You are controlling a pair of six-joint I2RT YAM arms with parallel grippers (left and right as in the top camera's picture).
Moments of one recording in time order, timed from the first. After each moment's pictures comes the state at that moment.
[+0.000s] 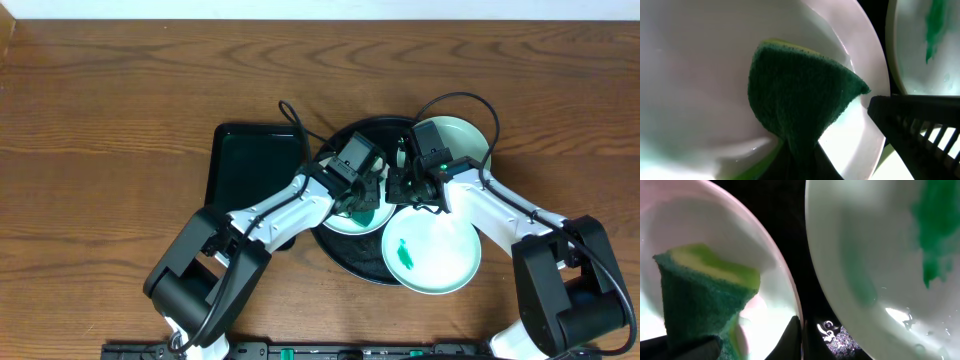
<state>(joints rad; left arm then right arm) -0.70 1.87 1.11 -0.35 0.15 -0.72 0.39 1.75 0.96 -0.43 -0.13 0.48</state>
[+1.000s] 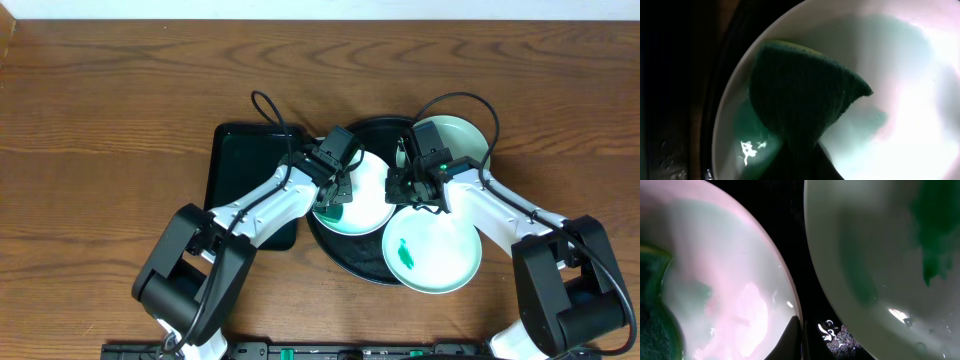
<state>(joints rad) -0.61 1.85 1.12 -0.53 -0.01 -0.70 0.40 1.75 0.96 -0.43 -0.13 0.48</state>
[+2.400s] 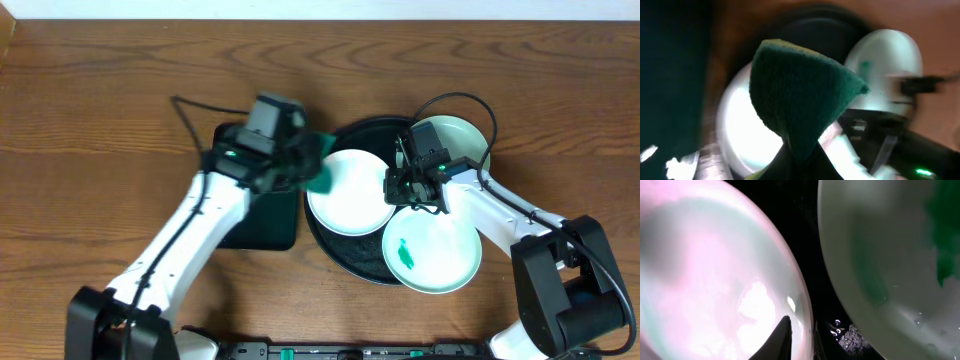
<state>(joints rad) -0.37 1.50 1.11 -0.63 0.30 -0.67 0.40 1.75 0.96 -0.43 -0.14 0.47</state>
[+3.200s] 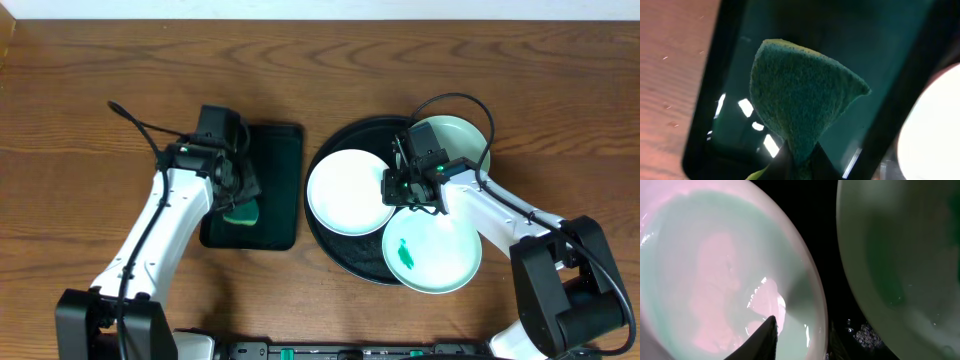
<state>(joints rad) -0.15 1.50 1.05 -0.91 0.01 -0.48 0.41 1.75 0.96 -0.42 -0.16 0.46</state>
